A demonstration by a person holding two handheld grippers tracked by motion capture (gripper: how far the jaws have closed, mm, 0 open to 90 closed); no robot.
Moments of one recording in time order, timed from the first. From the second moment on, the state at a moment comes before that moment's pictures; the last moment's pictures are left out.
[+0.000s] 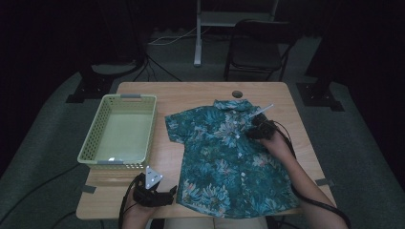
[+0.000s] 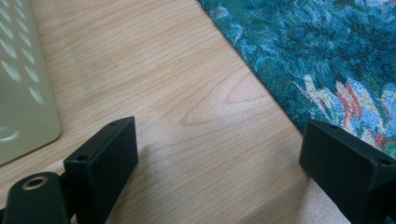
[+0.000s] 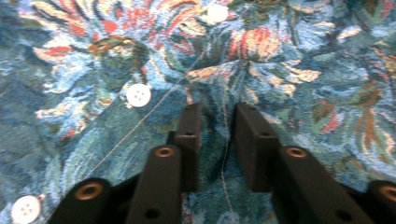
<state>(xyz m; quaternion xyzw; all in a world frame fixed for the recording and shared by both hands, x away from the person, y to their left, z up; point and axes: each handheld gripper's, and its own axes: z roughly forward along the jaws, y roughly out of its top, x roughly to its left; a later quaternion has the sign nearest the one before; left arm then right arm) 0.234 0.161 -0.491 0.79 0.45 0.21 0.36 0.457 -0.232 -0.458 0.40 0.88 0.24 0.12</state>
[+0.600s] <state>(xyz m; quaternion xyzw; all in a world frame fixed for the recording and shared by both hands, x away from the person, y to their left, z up) 0.232 0.161 -0.492 0.79 0.45 0.21 0.36 0.478 -0.288 -0.412 0.50 0.79 0.31 0.15</state>
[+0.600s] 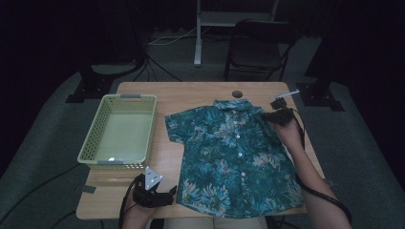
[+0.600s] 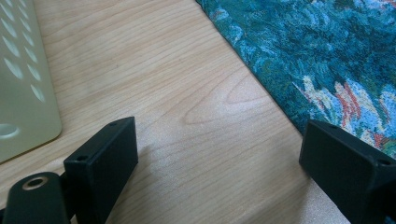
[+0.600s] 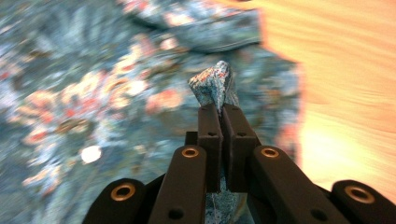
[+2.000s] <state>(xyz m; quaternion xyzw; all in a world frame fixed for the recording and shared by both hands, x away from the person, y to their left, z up) 0.232 0.162 -0.492 0.78 0.46 0.21 0.36 0.477 -0.382 -0.468 0.66 0.68 0.24 0.21</state>
